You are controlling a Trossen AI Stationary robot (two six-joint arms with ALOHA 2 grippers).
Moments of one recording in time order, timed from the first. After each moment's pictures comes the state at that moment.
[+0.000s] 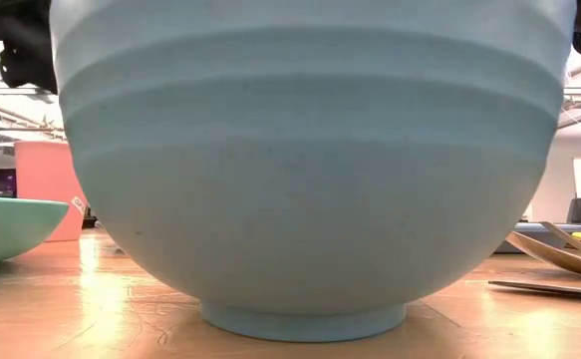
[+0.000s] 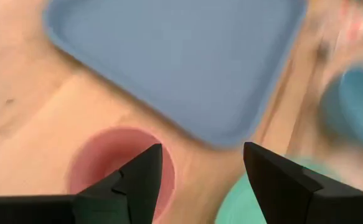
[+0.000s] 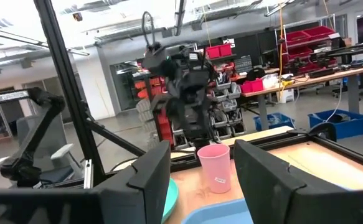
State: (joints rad) left arm -0.44 0.74 0.73 -0.95 -0.36 -0.88; right arm 0.31 1.09 0.36 0.93 0.39 0.16
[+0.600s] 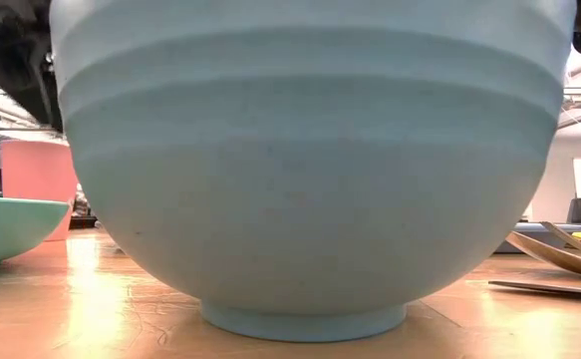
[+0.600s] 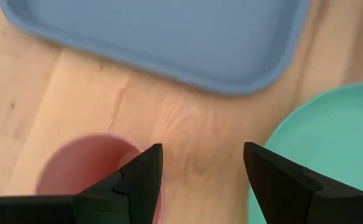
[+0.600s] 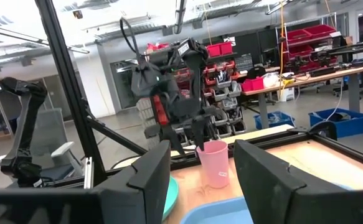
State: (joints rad) left arm -0.45 1.01 0.80 -1.00 -0.31 -0.72; right arm 0.31 1.09 0.36 0.92 0.39 0.16
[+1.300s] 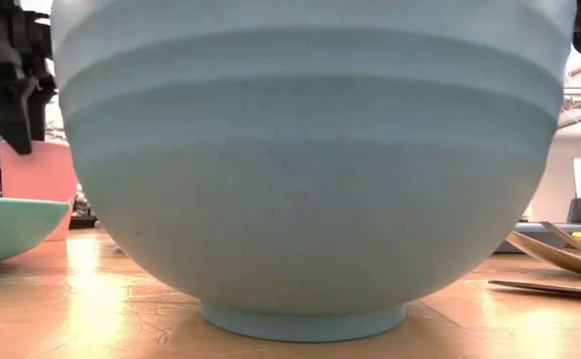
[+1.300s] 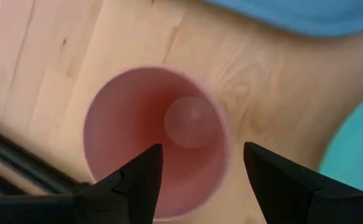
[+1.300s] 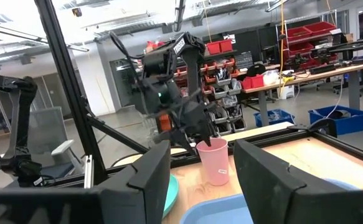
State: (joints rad) left arm -0.45 1.14 0.80 -1.22 -0.32 -0.85; right arm 0.31 1.09 0.36 0.91 0.39 0.17
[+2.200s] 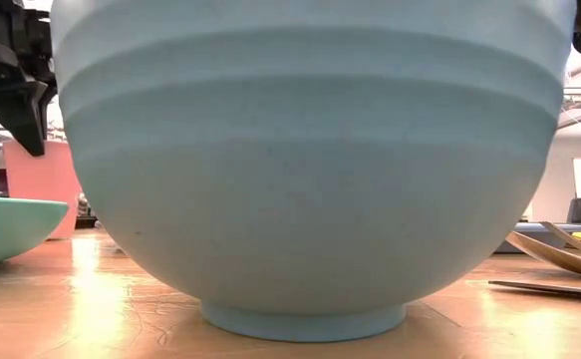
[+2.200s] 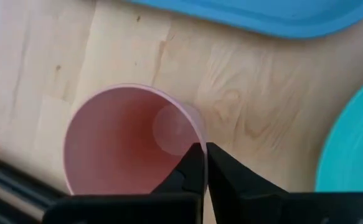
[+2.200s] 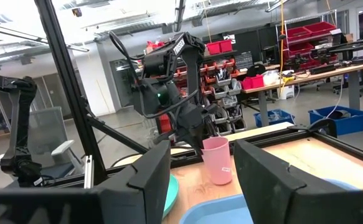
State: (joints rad) left arm -0.45 1.14 0.80 -1.18 -0.34 -0.73; right arm 0.31 1.09 0.36 0.91 0.39 0.17
